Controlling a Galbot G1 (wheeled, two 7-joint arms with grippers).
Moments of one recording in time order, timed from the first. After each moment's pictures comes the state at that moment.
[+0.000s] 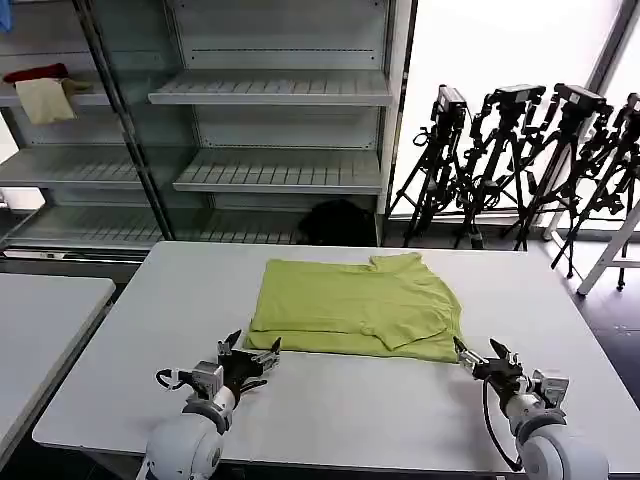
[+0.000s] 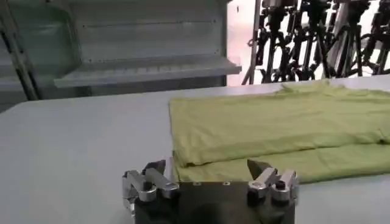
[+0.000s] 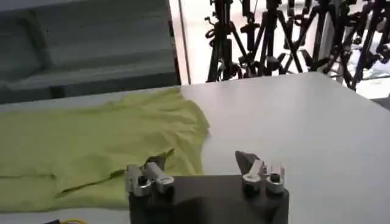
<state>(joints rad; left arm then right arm) 1.26 -1.33 -0.37 -1.98 -0.19 0.58 -0.03 -1.39 1.23 0.69 2.02 0.49 -0.58 0.04</state>
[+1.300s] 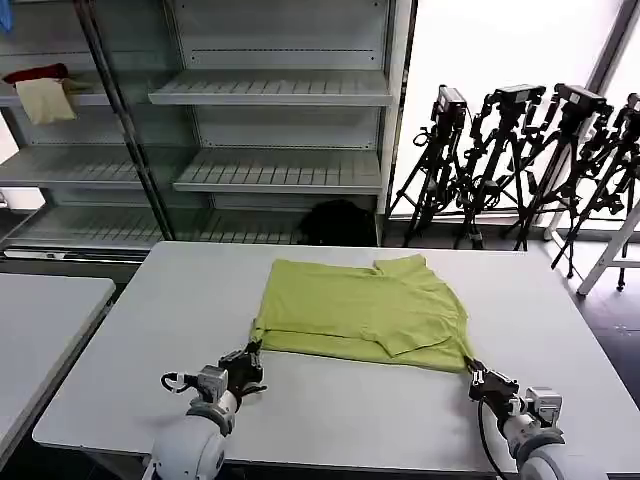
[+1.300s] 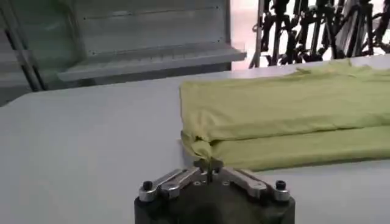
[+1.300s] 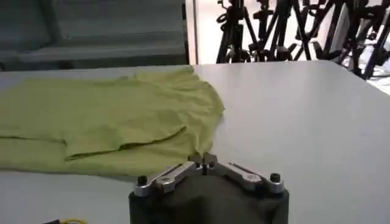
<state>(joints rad) 1.25 -1.33 -0.35 -1.94 -0.14 0.58 -0.05 -1.48 1.20 0.69 2.11 0.47 -0.58 0.01</state>
